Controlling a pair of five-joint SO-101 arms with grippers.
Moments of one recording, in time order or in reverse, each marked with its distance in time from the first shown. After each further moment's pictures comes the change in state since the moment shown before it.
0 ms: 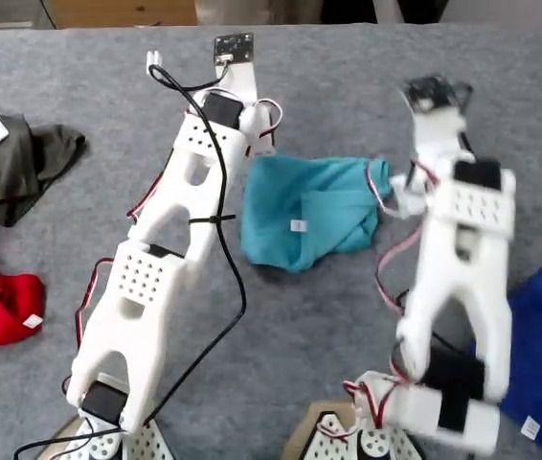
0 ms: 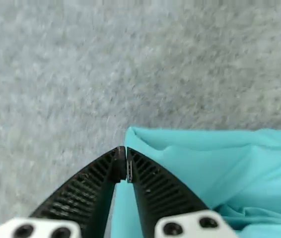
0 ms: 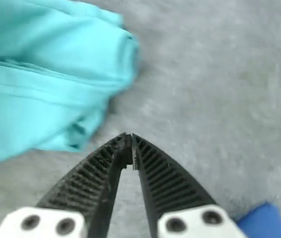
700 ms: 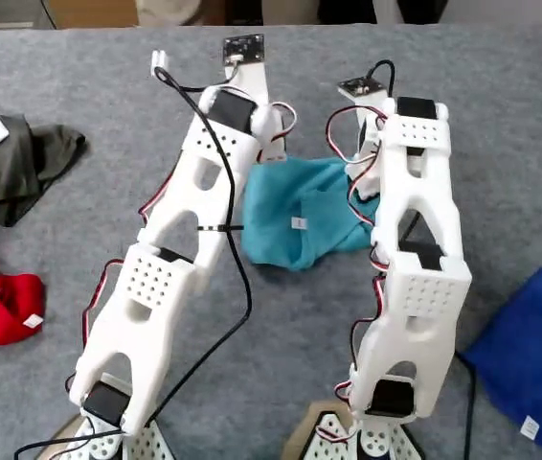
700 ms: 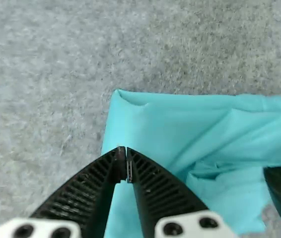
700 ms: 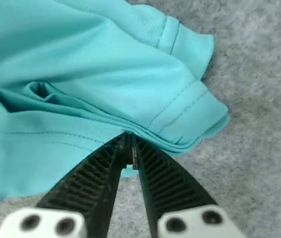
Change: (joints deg) left arm 3.0 2.9 -9.8 10.5 3.7; right arm -6.2 41.2 -37.7 16.6 0.0
